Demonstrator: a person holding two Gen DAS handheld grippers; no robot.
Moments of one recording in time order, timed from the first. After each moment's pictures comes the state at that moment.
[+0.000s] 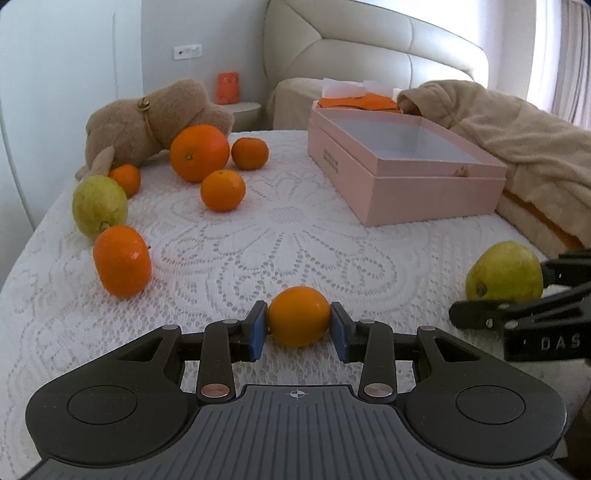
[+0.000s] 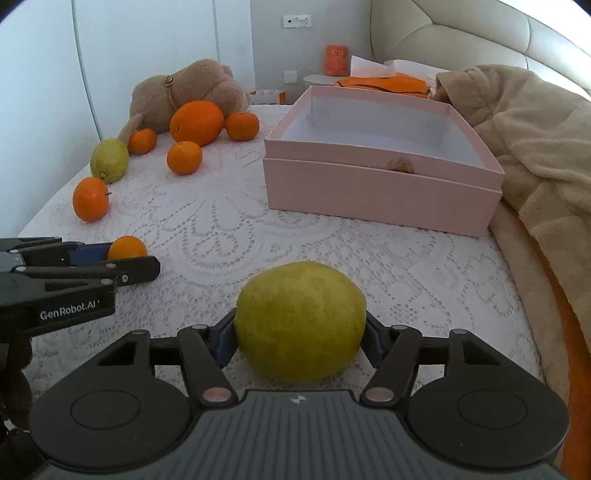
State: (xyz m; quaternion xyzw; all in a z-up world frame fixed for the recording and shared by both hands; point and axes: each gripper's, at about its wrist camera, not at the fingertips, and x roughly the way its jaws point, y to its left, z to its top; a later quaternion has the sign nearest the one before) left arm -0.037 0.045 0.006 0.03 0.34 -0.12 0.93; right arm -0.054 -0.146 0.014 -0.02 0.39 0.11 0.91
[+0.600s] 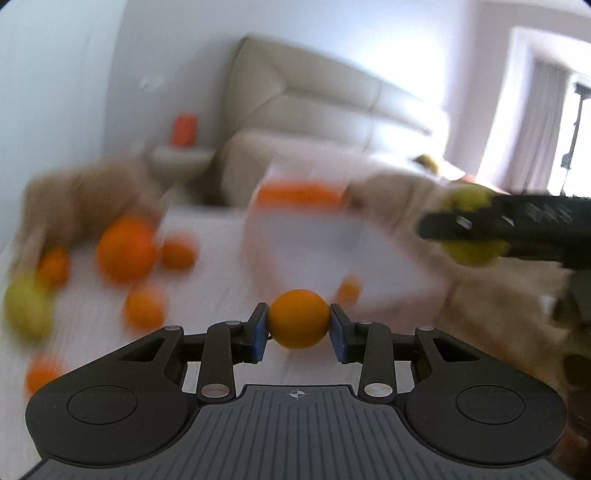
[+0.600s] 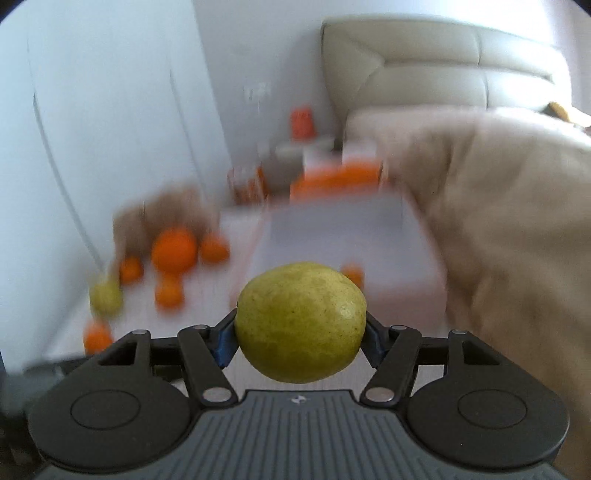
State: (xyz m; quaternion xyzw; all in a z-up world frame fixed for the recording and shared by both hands) left arm 0.025 0.014 0.084 -0.05 0.26 -0.22 0.94; right arm -0.007 -0.204 0.117 0.10 0.27 0.08 0.95
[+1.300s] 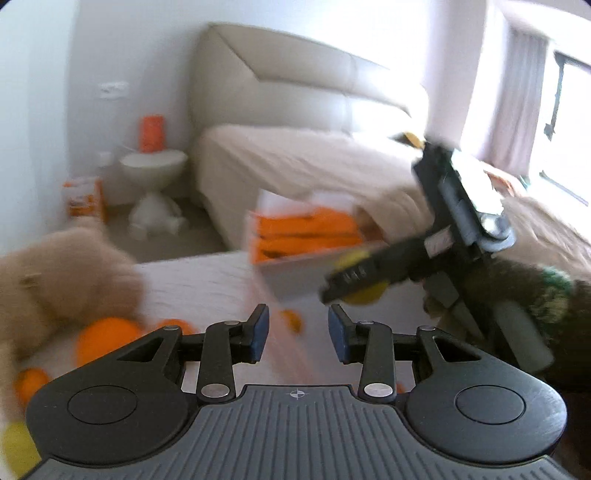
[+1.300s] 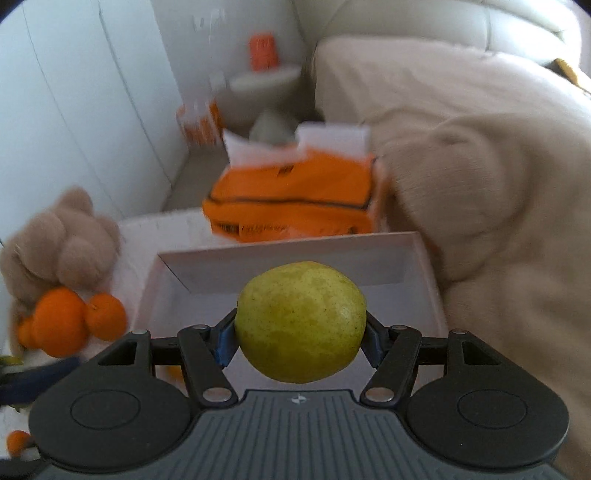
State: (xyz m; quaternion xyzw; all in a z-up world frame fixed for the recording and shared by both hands) left arm 0.121 0.030 0.101 -0.01 0.28 -0.23 0.93; right arm 0.230 -0.193 0.061 0.05 0.47 0.04 0.88
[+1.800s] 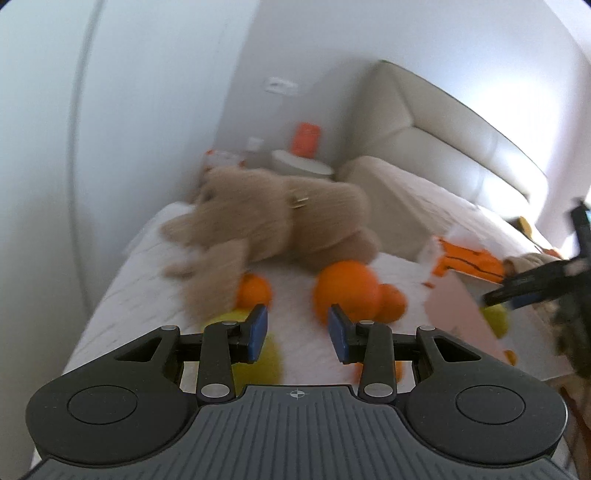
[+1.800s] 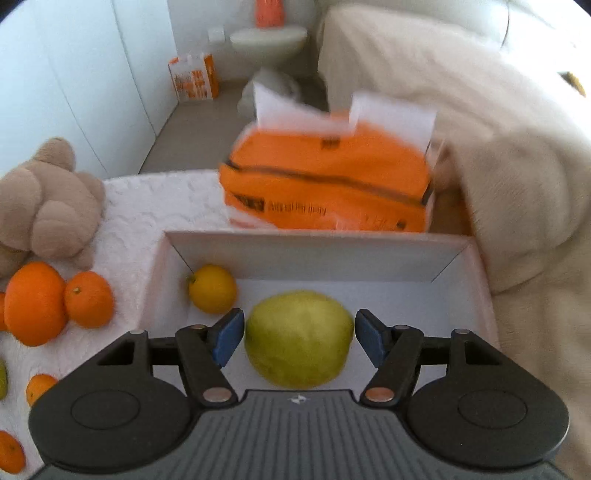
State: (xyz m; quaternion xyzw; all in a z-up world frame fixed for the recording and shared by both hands) left arm 0.070 0.193 0.052 -0.15 0.27 -0.04 0.95; right arm 0.223 -0.152 0.077 -0.02 0.47 0.01 0.88
